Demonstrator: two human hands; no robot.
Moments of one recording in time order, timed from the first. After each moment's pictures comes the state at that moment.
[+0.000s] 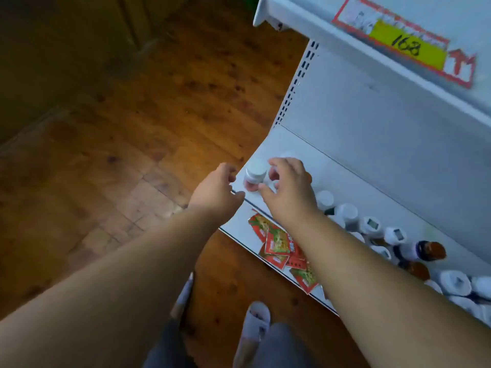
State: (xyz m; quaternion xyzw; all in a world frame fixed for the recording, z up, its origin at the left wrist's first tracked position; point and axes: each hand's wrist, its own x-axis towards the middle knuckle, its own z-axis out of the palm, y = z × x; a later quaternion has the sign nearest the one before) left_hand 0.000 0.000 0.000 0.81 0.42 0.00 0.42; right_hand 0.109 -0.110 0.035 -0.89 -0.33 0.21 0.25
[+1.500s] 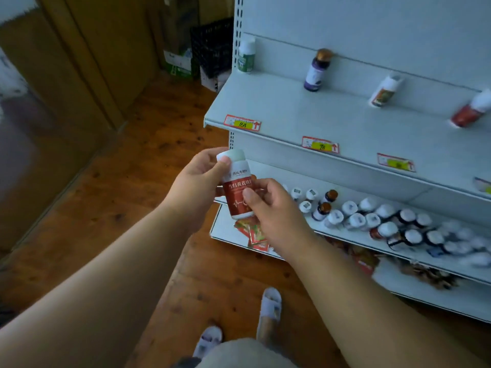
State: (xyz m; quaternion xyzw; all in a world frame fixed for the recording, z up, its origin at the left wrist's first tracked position) left_hand -0.149 -0.108 0.356 0.64 0.26 0.11 0.72; right_hand -0.099 -0.253 0.339 -0.78 -0.15 0.25 0.55
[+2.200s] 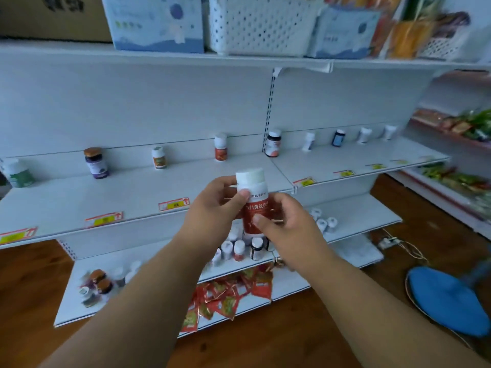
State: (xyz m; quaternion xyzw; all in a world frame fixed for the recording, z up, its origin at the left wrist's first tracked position) left_hand -0.064 -0.514 0.467 0.71 -0.08 0.01 0.70; right_hand -0.094 -0.673 0.459 -0.83 -0.04 -0.07 0.55
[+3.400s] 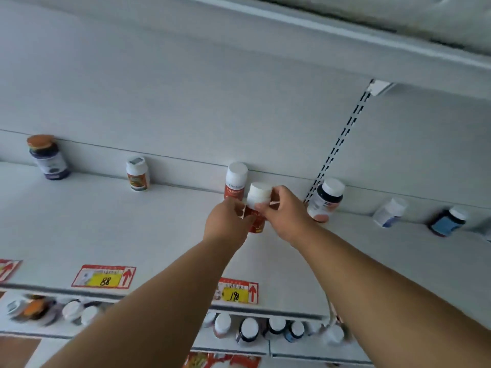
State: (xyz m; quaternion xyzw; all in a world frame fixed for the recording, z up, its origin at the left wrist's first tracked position) left_hand 0.318 -0.583 0.359 0.86 0.21 0.06 0.46; right_hand 0.379 -0.710 0.378 -0.91 -0.11 0.06 0.41
